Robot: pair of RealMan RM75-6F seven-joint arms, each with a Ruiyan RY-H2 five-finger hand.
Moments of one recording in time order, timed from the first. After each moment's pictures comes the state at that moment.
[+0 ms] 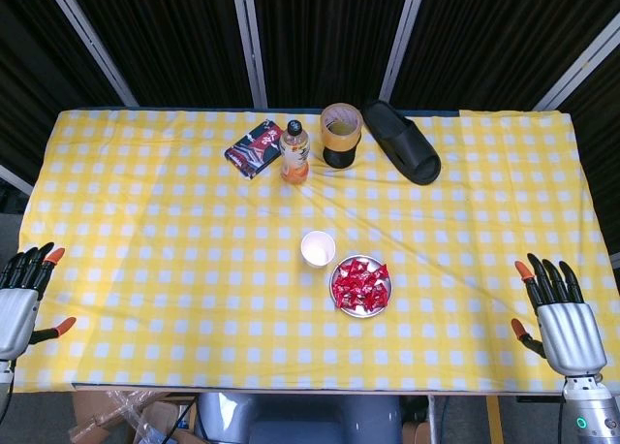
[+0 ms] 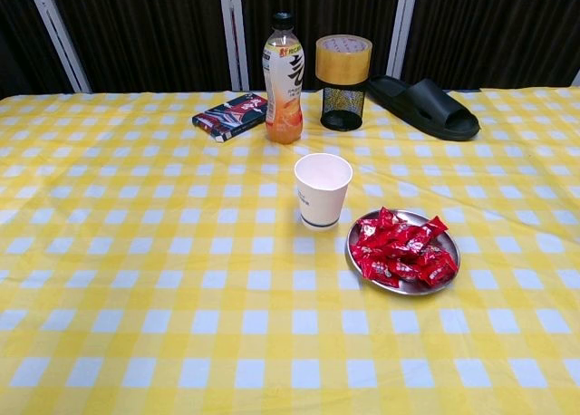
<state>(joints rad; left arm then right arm) -0.10 -1.13 -0.02 -1.59 1.51 1.46 0.05 0.07 -1.16 0.04 -1.58 -1.59 1.52 -0.15</state>
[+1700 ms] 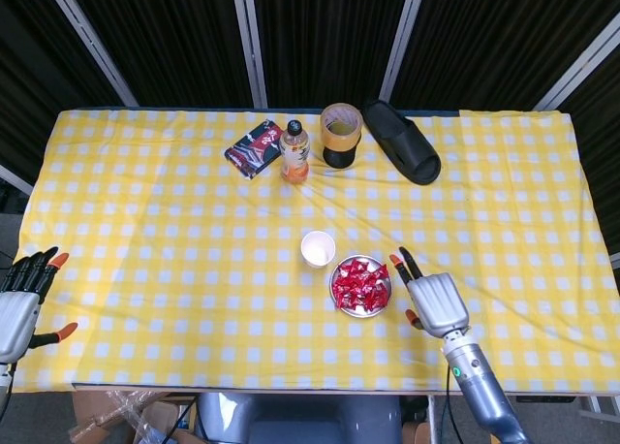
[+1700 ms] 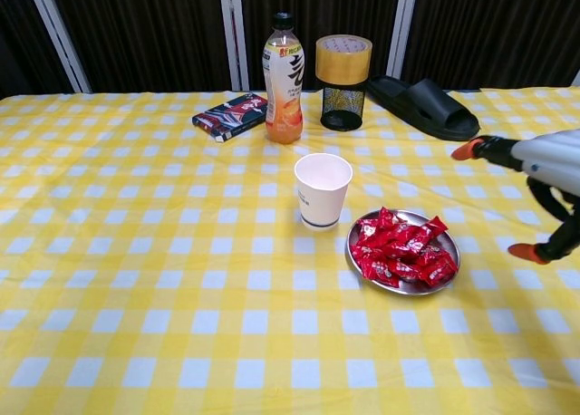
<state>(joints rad) -0.10 -1.10 0.00 -1.59 1.53 1.44 -0.02 0.41 -1.38 0.15 -1.94 -1.08 1.13 -0.83</state>
